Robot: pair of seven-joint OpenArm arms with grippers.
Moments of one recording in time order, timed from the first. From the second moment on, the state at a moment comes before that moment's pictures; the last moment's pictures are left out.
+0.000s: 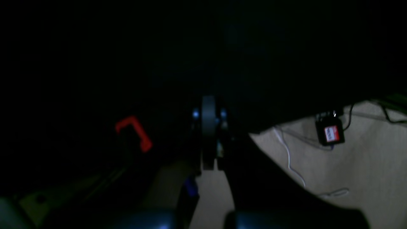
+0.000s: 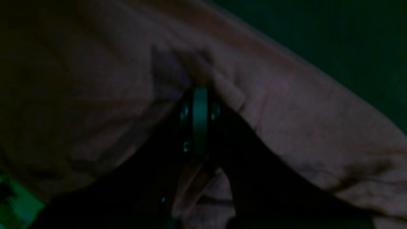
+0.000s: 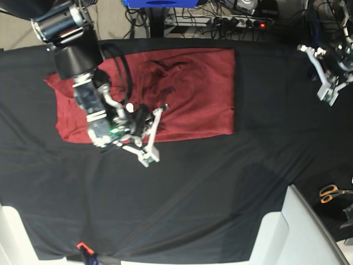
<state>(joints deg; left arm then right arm) 27.5 -26.0 -32.3 96.0 -16.5 -41.9 49.6 13.6 -0.2 -18.3 59.9 9.2 17.7 -48.9</state>
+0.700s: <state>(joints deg) 27.6 -26.2 -35.4 95.5 -16.2 -41.9 49.6 5.6 -2.2 16.7 102.4 13.5 16.8 -72.2</state>
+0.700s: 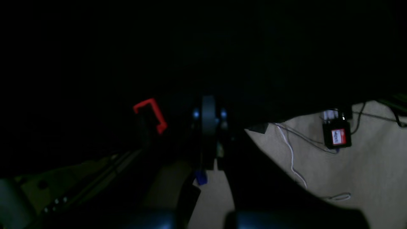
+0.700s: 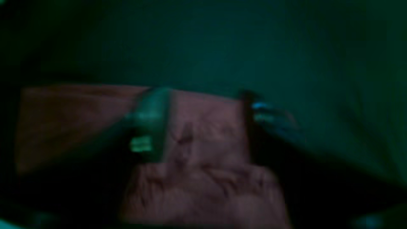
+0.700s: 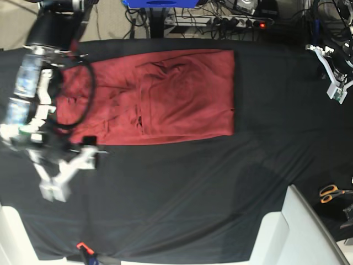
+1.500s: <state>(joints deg) 29.2 -25.6 -46.7 94.5 -16.1 -42.0 49.3 4.8 20.3 31.6 53.2 51.9 28.3 -63.9</state>
